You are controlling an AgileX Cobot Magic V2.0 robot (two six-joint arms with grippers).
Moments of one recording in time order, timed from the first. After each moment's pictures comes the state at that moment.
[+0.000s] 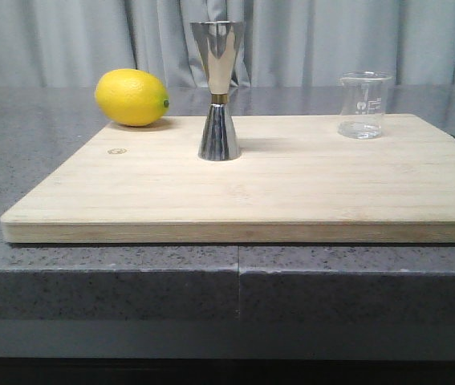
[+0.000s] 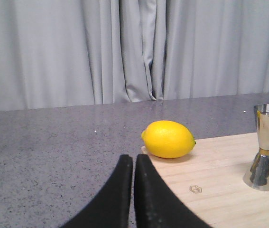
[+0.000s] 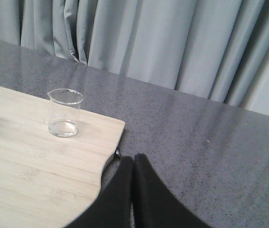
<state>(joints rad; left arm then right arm) 0.07 0.46 -0.21 1.12 -0.45 -1.09 0.05 0.21 -0.27 0.23 0.16 -0.47</state>
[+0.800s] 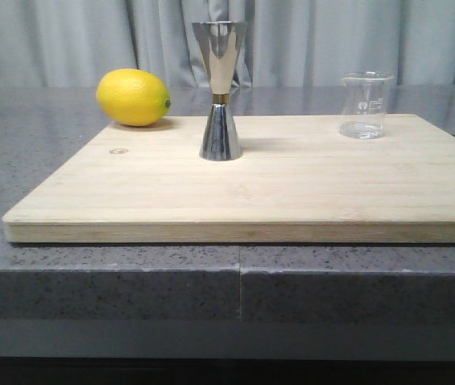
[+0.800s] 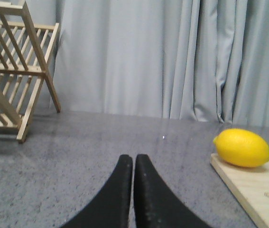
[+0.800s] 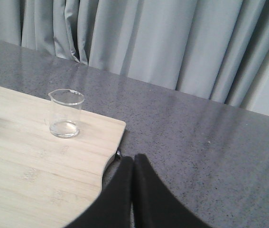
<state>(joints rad) -0.06 0.08 0.00 0.08 -0.15 -0.14 0.05 0.21 -0.27 0.23 0.16 -0.47</state>
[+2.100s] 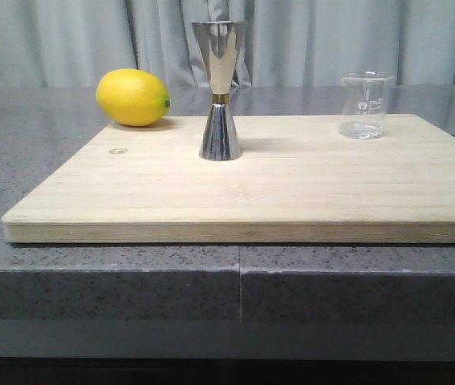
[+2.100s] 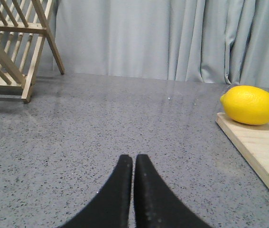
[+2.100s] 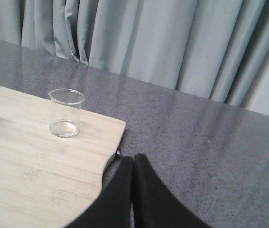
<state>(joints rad) -0.06 -0.01 0.00 -0.03 0.06 -0.02 0.05 0.21 -0.27 0.23 0.16 -0.47</state>
